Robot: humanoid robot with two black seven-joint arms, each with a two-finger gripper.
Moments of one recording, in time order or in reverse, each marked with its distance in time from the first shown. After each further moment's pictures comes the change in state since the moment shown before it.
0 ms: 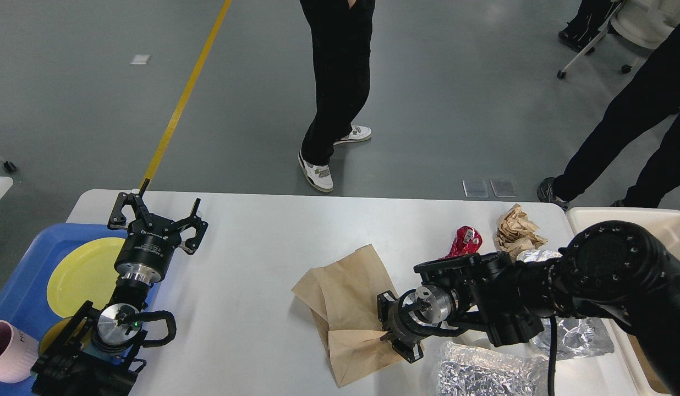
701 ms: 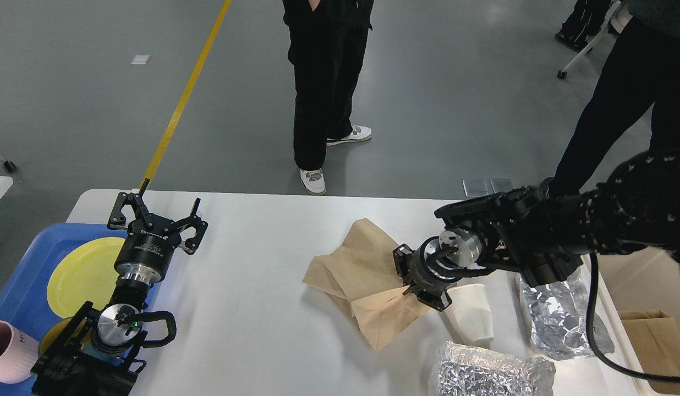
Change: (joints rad) left arm 0.000 0.000 0.000 0.000 -0.001 -0.001 0.000; right arm 0.393 -0.093 -0.222 0.185 -0.008 0.180 -0.054
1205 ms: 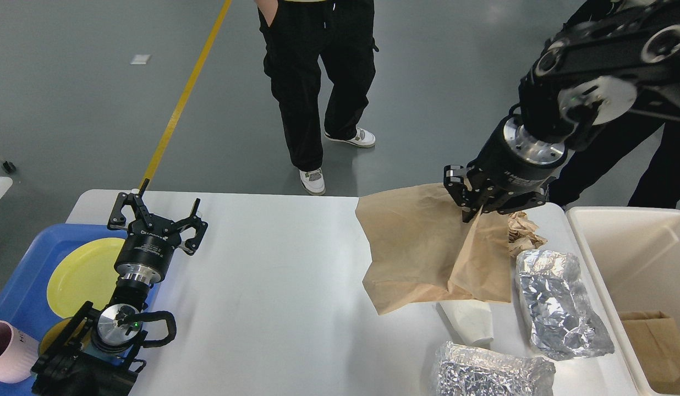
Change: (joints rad) left arm 0.000 0.000 0.000 0.000 0.000 0.000 0.000; right arm 0.733 -0.250 -0.184 0.353 -0.498 0.637 0.004
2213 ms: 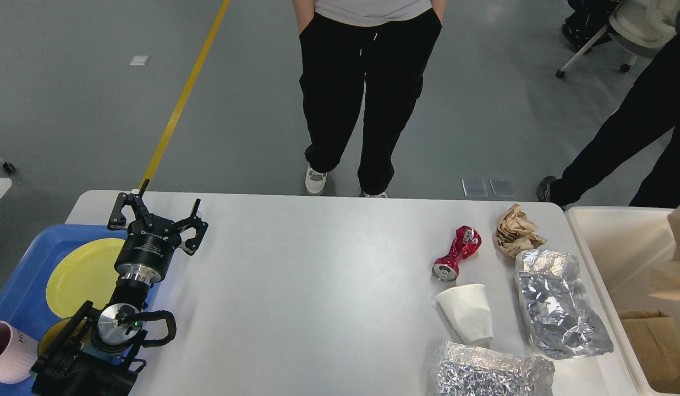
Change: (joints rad) left arm 0.000 0.000 0.000 0.001 0.000 0.001 0.000; right arm -0.766 -0.545 -0.074 -0.681 -0.259 -0.313 0.009
